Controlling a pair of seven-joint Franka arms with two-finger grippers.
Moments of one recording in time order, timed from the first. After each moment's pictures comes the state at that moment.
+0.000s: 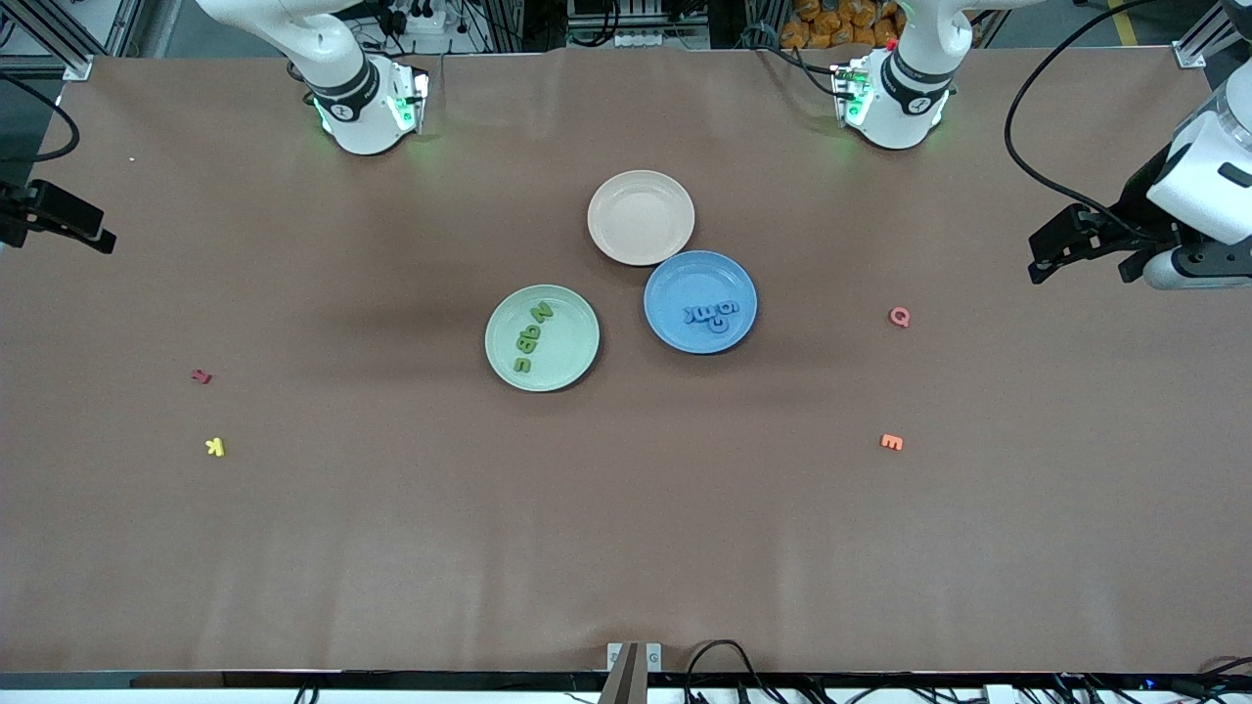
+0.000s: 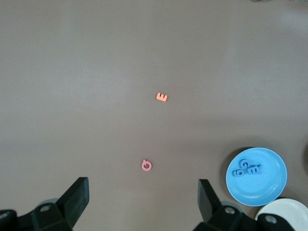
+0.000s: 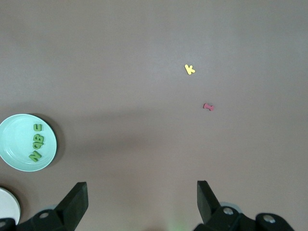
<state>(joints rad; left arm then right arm) -0.02 0.01 -0.11 -1.55 0.00 1.63 -0.15 0.20 0.01 -0.29 -1.49 0.00 1.45 0.00</state>
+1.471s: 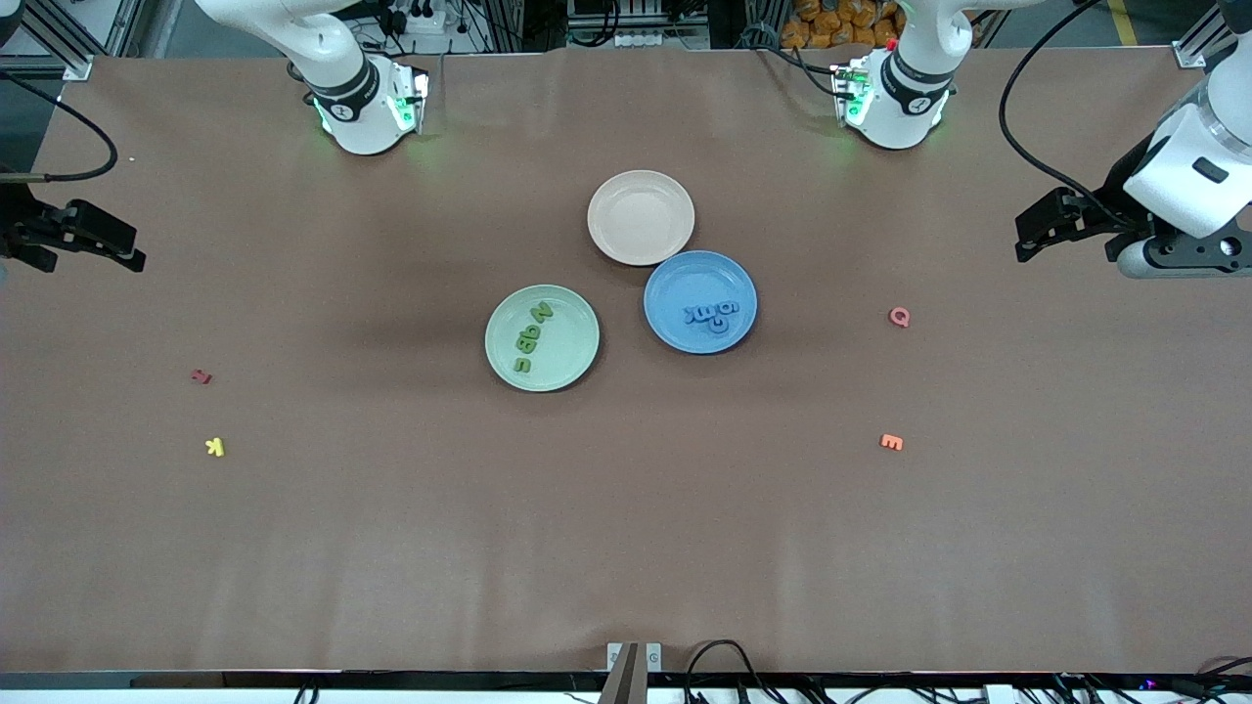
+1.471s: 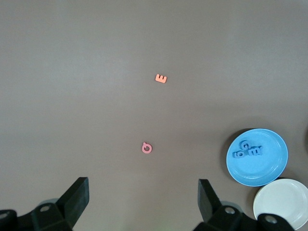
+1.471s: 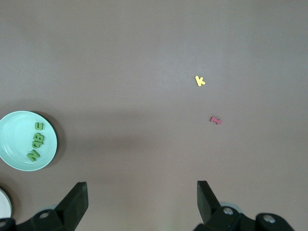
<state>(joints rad) -0.03 0.01 -0.12 -1.54 0.00 1.54 -0.15 0.24 0.02 -0.28 -1.54 0.00 1.53 -0.05</state>
